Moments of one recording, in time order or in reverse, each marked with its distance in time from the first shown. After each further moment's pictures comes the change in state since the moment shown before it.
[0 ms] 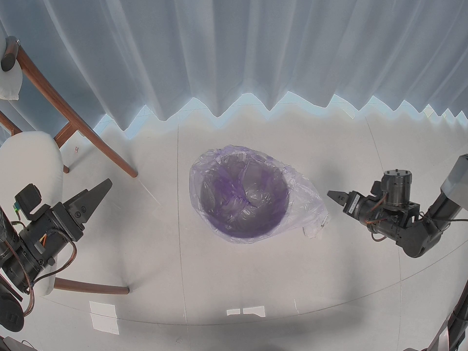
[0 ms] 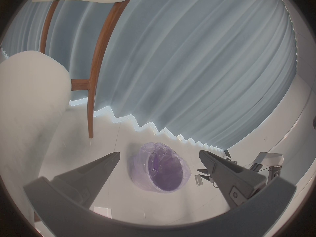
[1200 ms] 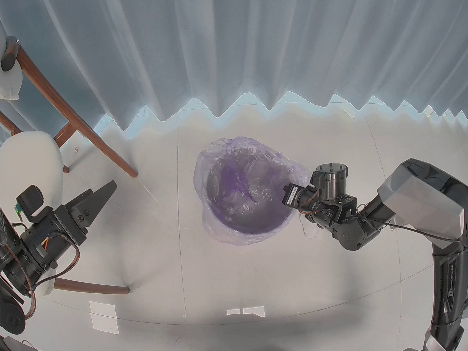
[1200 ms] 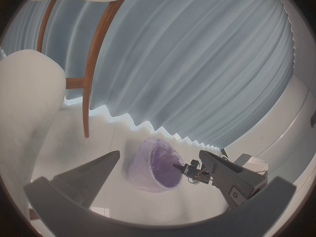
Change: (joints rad) left arm -0.041 0.000 0.009 -0.021 0.006 0.000; right arm 0.211 0.314 -0.479 0.063 -0.130 -0.053
